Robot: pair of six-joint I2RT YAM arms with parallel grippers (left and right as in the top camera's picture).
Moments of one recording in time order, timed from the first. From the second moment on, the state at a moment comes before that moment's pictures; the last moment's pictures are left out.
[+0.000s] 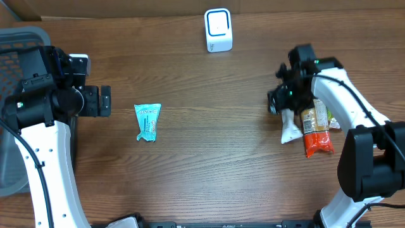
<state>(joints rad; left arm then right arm) 0.28 1.39 1.56 -1.22 -0.01 0.27 0.15 1.88 1.41 -1.01 -0.16 0.00</state>
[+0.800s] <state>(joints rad) 0.28 1.39 1.56 -1.22 -0.01 0.27 0.62 1.89 1.51 -0.39 -0.45 0.41</state>
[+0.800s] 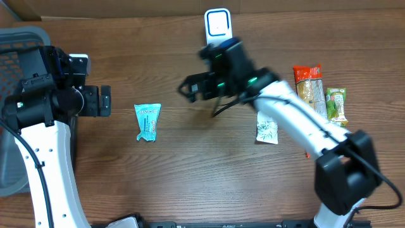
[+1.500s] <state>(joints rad) 0.28 1.39 1.56 -1.22 -0.01 0.27 0.98 2.16 1.55 -0.18 0.04 0.20</state>
